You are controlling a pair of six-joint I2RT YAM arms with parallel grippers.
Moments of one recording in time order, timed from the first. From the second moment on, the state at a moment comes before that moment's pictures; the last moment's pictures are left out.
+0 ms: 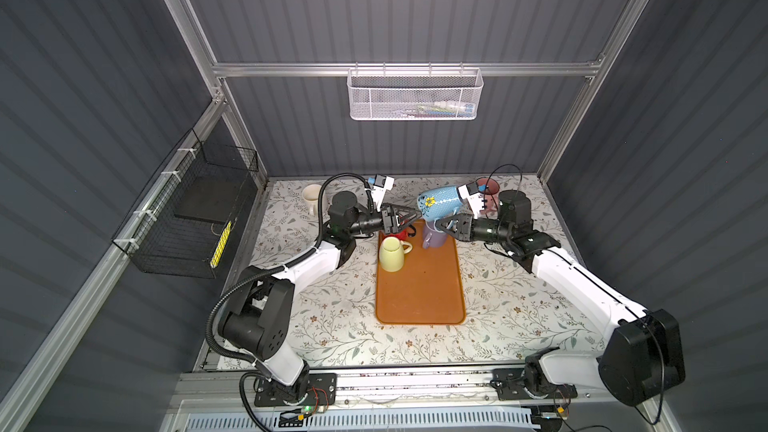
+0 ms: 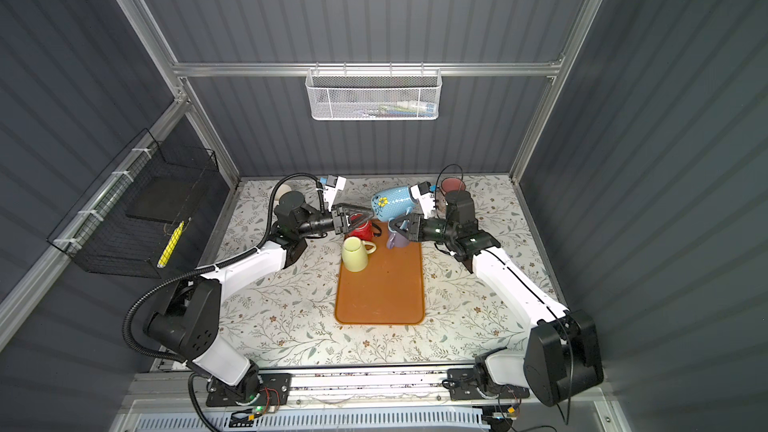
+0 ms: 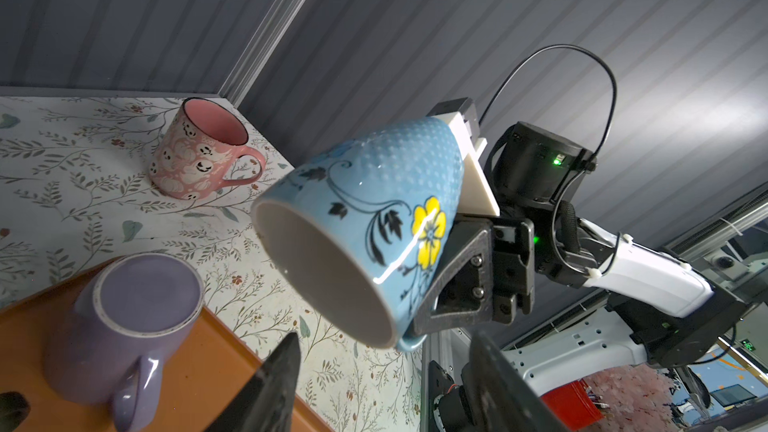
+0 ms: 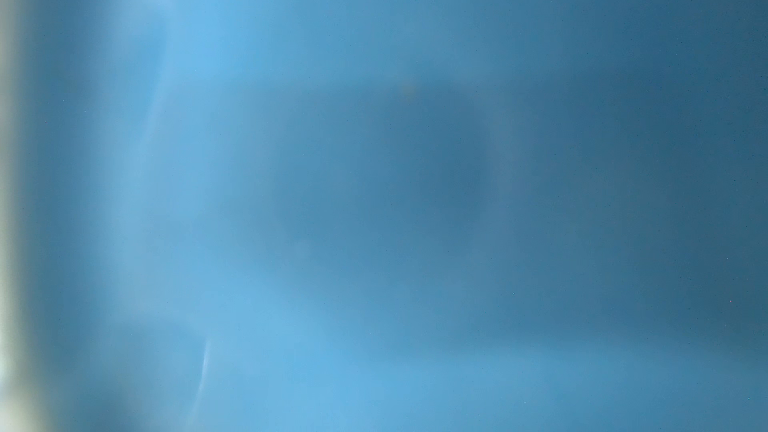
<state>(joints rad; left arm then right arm) -0.48 1.63 1.02 0.69 0.93 -0.77 0.33 1.32 0.98 -0.07 -0.80 0.52</state>
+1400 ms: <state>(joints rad) -0.53 1.75 1.08 1.07 0.96 -0.98 0.37 1.40 1.00 0.10 -0.90 0.61</state>
